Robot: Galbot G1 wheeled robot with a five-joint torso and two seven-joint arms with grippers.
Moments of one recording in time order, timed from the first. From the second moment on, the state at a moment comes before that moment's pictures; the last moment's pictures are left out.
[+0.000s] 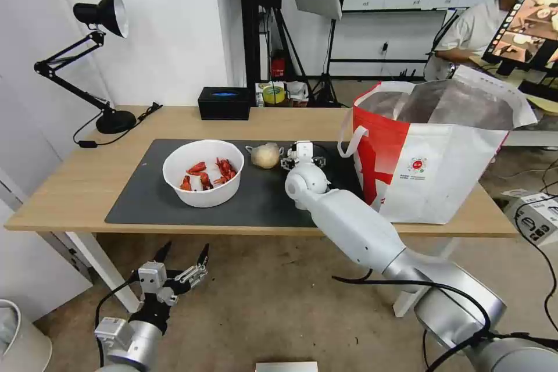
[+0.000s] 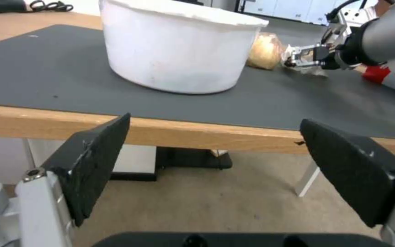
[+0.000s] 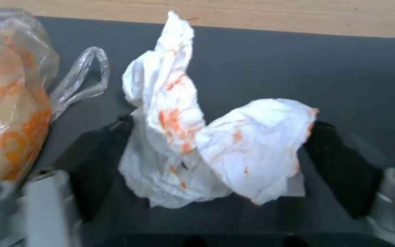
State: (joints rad) left arm 1.77 -1.21 -0.57 -2.14 -0.46 -0.08 0.02; right arm -0.28 1.40 -0.35 1.12 0.92 -0.45 0.76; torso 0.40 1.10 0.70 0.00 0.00
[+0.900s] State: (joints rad) left arm 1.77 -1.23 -0.56 -2.16 -0.45 -0.08 0.02; right arm -0.45 1.16 -0.32 1.61 0.88 -0.31 0.57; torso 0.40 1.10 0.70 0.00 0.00
